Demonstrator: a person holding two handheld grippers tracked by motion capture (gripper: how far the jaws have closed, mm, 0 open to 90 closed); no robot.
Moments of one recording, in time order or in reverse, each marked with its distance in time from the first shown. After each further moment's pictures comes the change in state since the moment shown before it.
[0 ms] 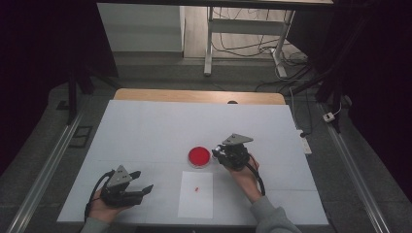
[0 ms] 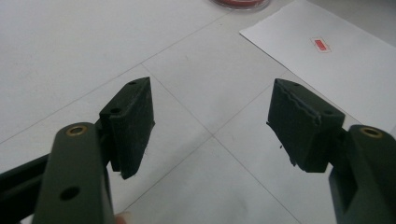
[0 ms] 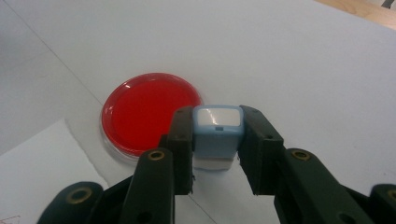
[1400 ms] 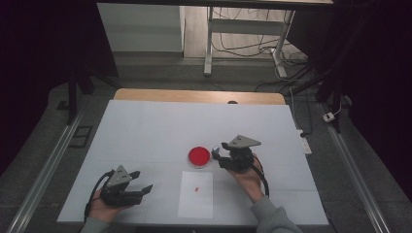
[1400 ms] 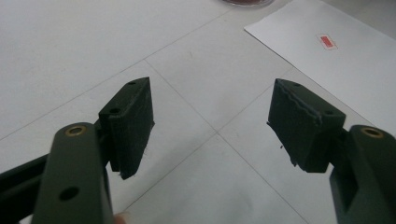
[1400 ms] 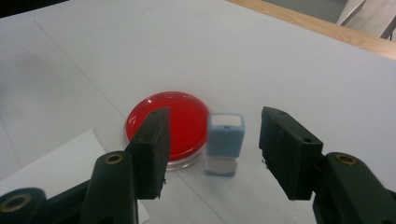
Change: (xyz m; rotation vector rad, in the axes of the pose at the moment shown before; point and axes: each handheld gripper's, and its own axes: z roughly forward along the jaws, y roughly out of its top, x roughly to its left) left arm 0.002 -0.002 0.001 0.005 0.006 -0.007; right arm 0.002 -0.003 -0.023 -0.110 0.039 -0.005
